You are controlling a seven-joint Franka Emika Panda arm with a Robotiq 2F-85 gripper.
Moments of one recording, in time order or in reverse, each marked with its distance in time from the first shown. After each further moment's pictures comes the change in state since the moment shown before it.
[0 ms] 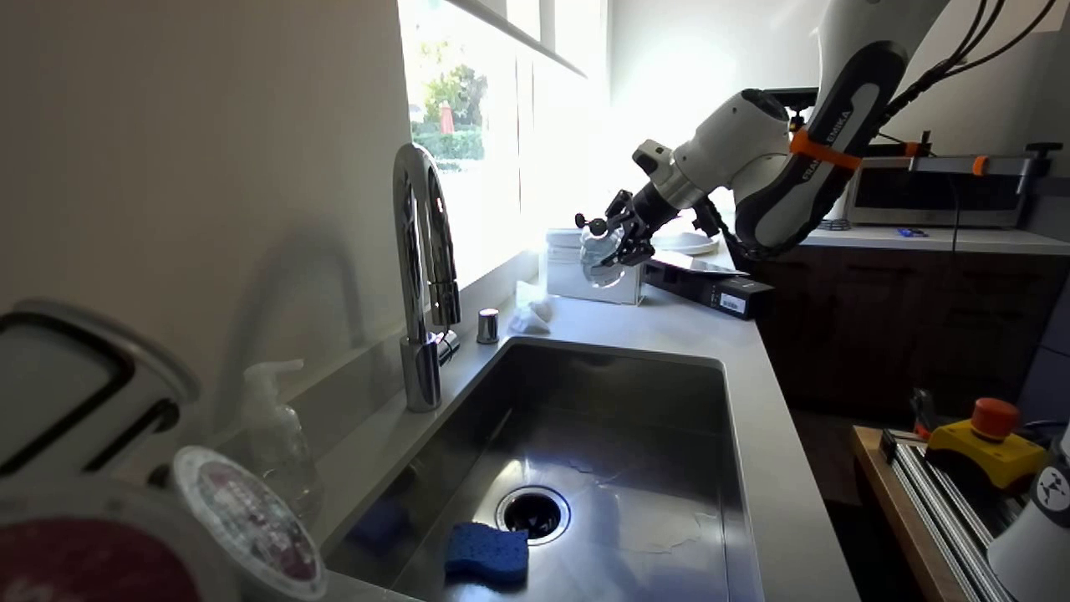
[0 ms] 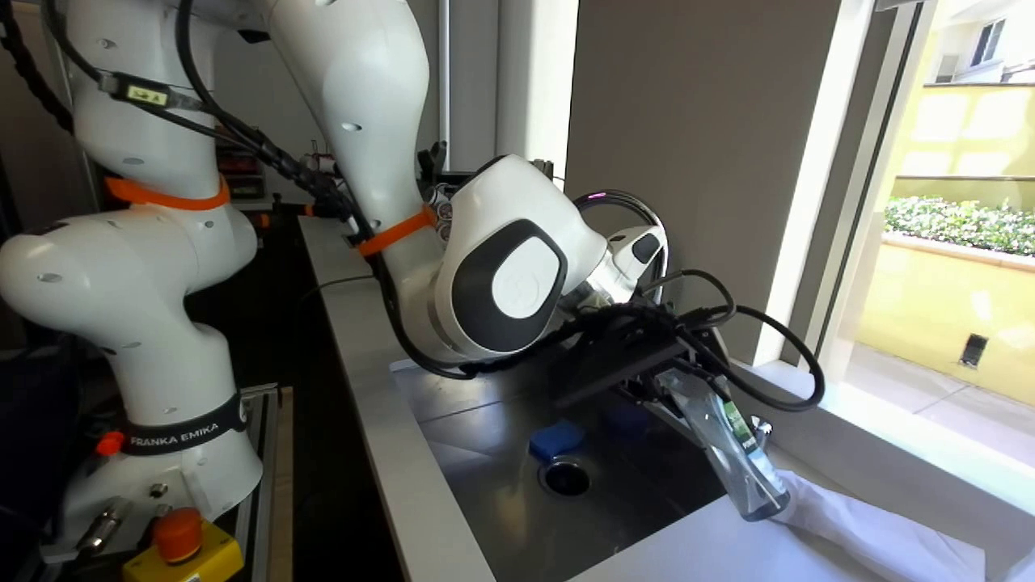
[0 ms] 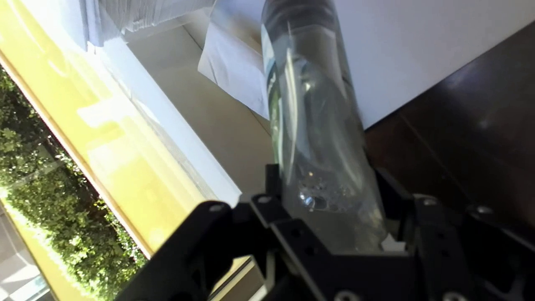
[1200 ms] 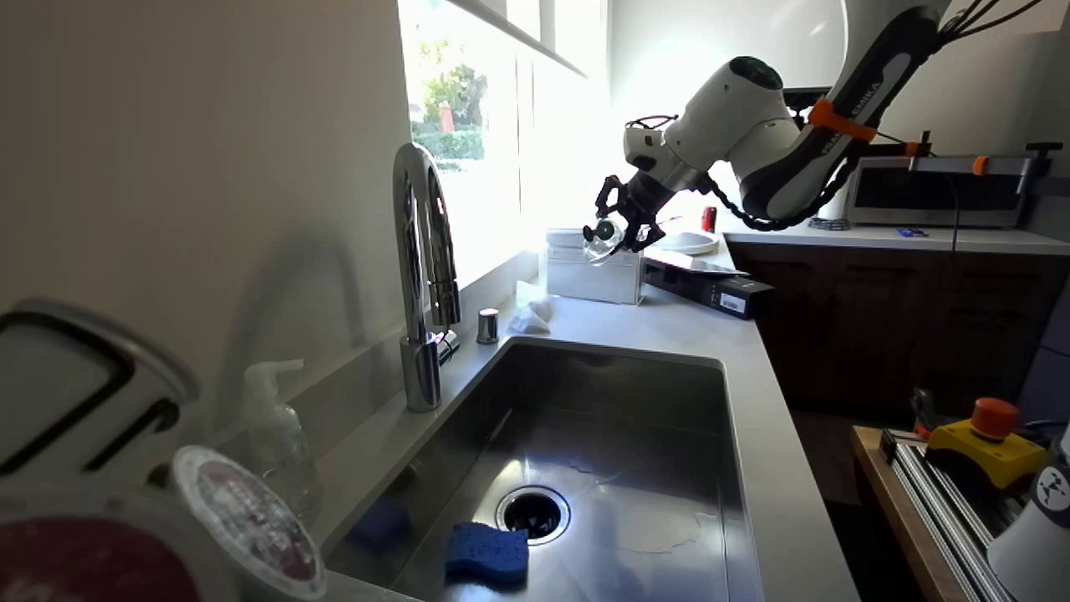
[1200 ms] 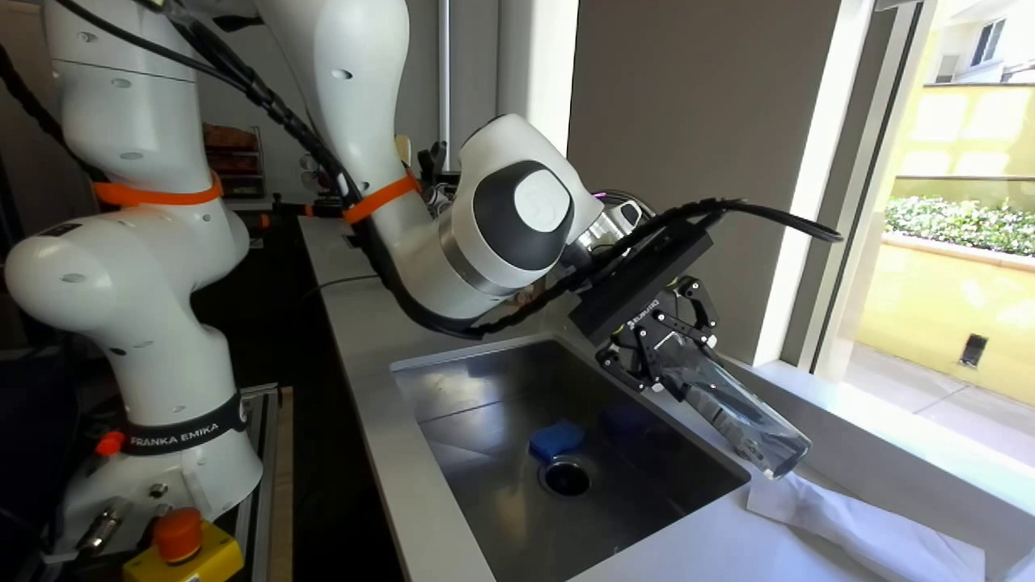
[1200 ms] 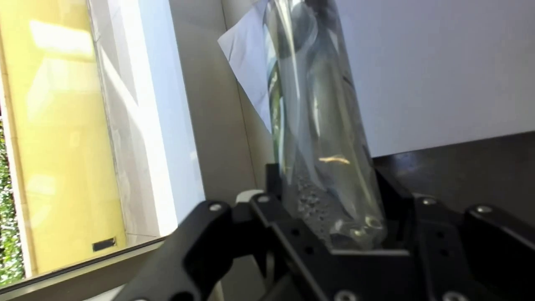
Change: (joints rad) arm 0.137 -0.110 -0.088 0.021 -0.224 -0.194 -0.255
